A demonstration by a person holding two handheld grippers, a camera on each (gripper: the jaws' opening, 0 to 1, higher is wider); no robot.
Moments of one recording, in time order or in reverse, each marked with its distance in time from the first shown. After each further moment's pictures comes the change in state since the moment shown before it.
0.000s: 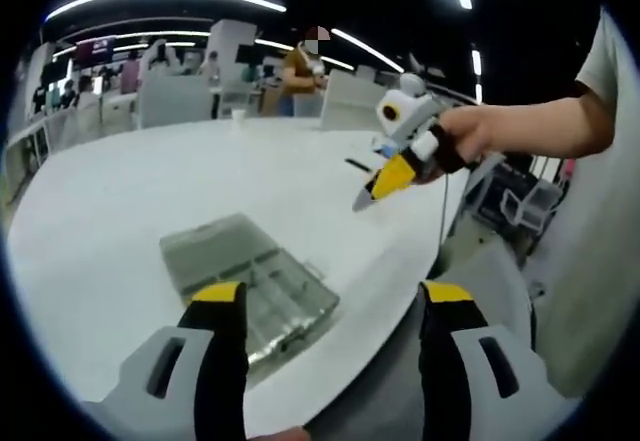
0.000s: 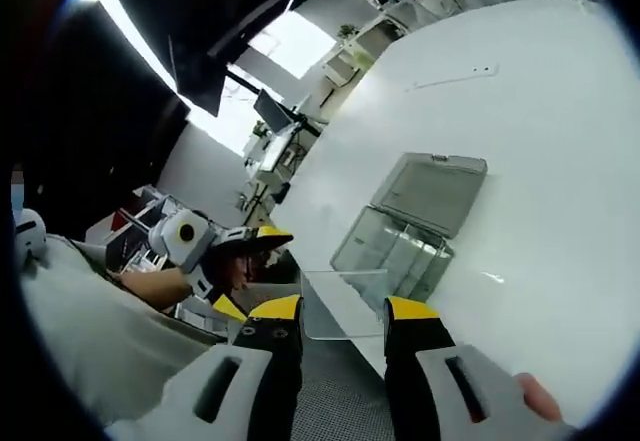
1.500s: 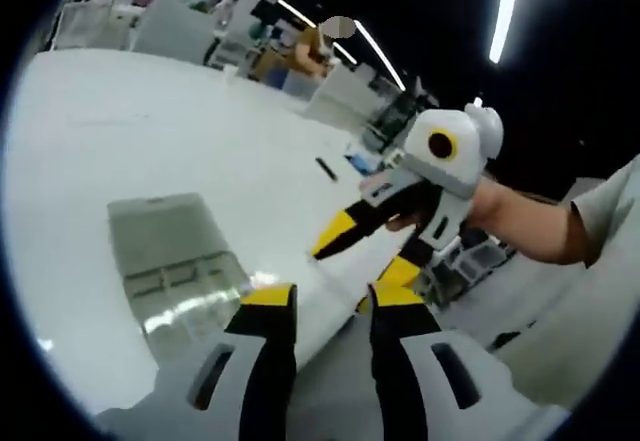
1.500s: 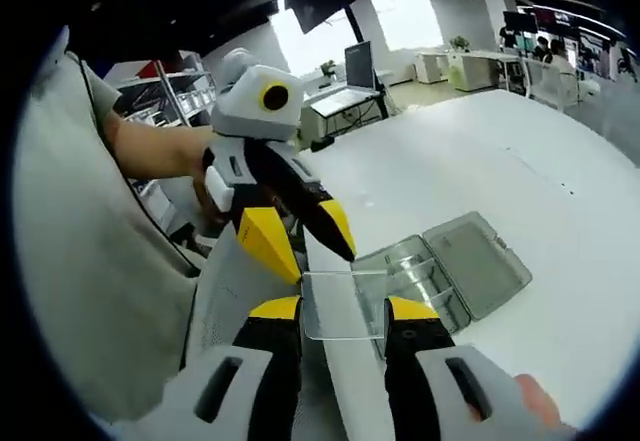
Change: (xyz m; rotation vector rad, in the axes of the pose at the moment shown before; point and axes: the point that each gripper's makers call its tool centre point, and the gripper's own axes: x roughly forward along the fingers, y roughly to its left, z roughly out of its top) left arm 0.017 -0.013 0.042 -0.377 0.091 -0.209; right arm 0.035 0.058 0.004 -0.630 0.150 -0.029
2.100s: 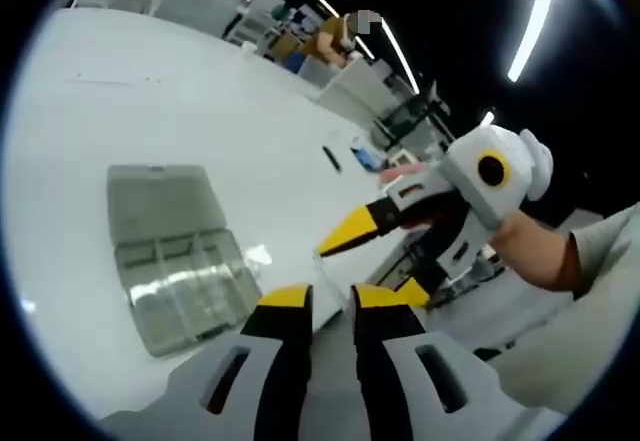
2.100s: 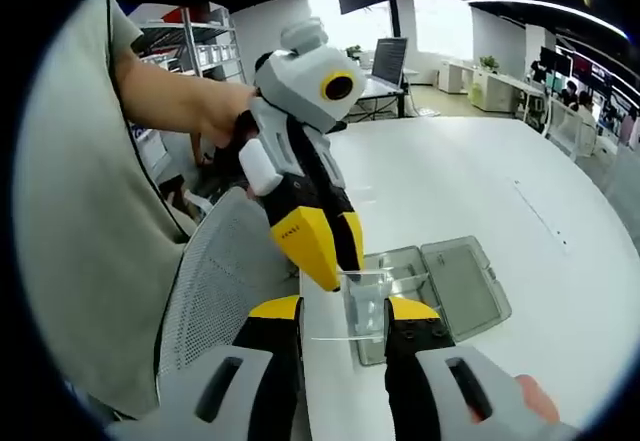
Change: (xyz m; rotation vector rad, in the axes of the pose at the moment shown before) left arm 0.002 0.005 -0.009 -0.128 0.053 0.004; right arm 0.007 0.009 0.006 -0.223 0.072 -0.055
